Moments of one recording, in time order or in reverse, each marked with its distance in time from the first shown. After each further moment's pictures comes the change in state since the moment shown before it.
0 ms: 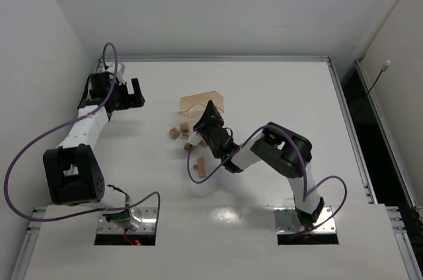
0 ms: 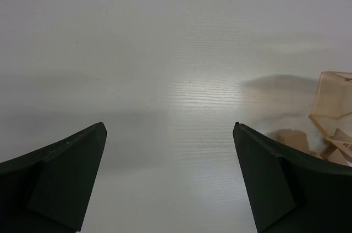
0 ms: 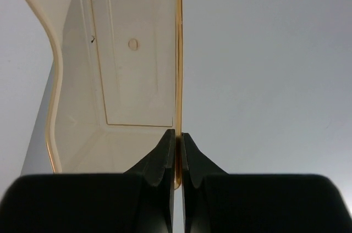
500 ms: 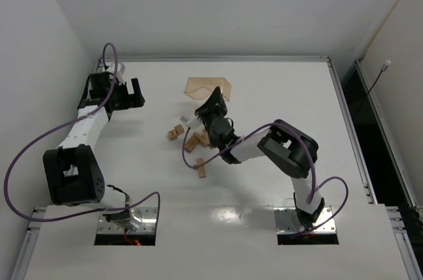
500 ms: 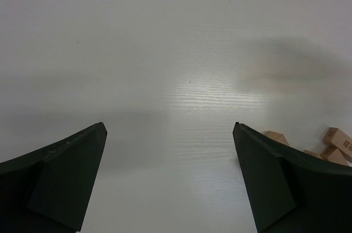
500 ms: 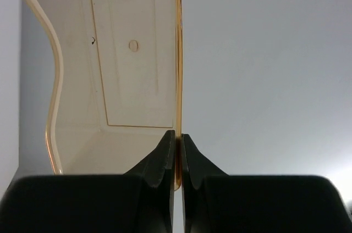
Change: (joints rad) left arm 0.000 -0.002 0.000 0.000 0.000 0.001; right arm -0.024 -0.051 0.067 -0.019 0.112 0.001
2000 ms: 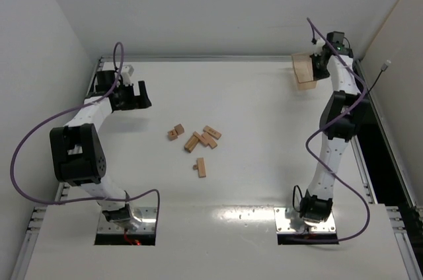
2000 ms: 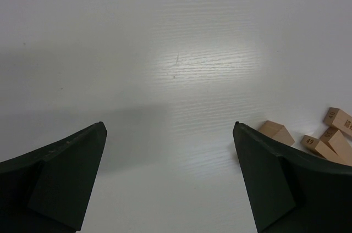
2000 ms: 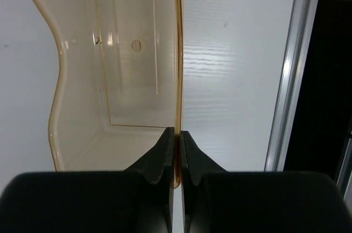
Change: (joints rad) left arm 0.000 0.178 0.077 -0.032 0.124 0.056; right arm -1.122 0.330 1.302 -2.040 -0.725 1.799
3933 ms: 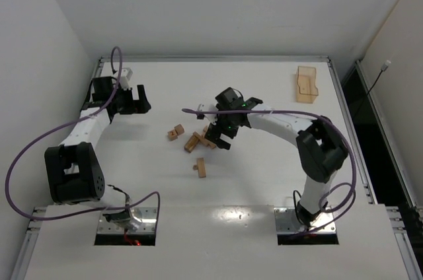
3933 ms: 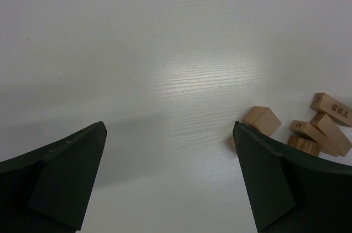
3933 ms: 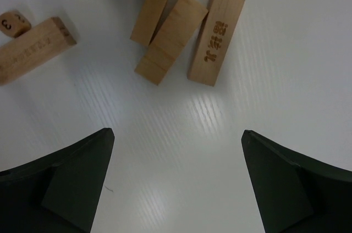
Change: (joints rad) left arm -0.003 -0.162 -0.124 0.043 0.020 0.019; right arm 0.879 -0.566 -0.930 0.242 -0.197 -0.256
